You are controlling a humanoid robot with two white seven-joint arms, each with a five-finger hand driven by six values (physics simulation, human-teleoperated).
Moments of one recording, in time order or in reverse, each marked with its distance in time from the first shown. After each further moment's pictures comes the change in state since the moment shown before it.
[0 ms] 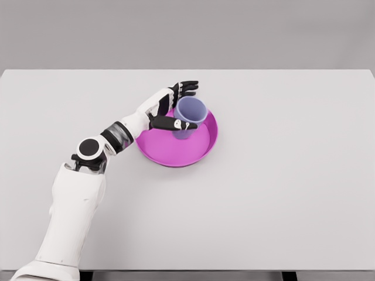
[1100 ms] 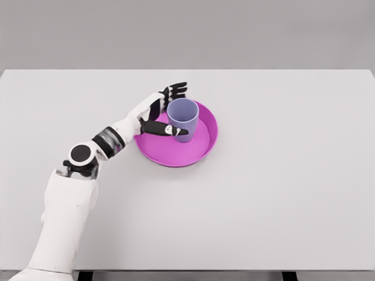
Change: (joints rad) left arm 0.040 0.030 0.025 -0.032 -0.002 -0.003 0.000; right arm 0.000 0.000 0.000 0.000 0.000 0.000 0.000
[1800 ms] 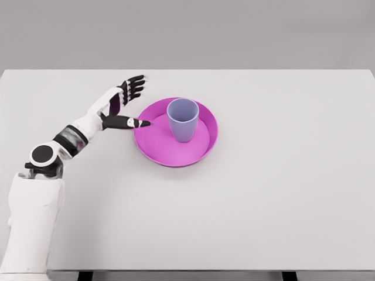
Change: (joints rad) left arm 0.017 0.109 0.131 0.001 0.003 -0.011 0.000; right arm 0.000 0.000 0.000 0.000 0.000 0.000 0.000
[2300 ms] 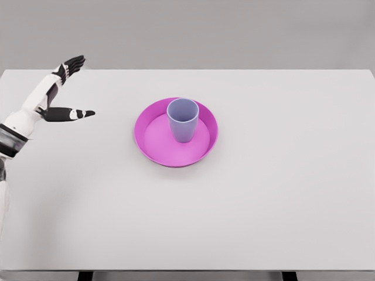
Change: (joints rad) left arm 0.005 0.202 0.109 0.112 -0.009 -0.539 0.000; right arm 0.000 0.000 0.000 0.000 0.000 0.000 0.000
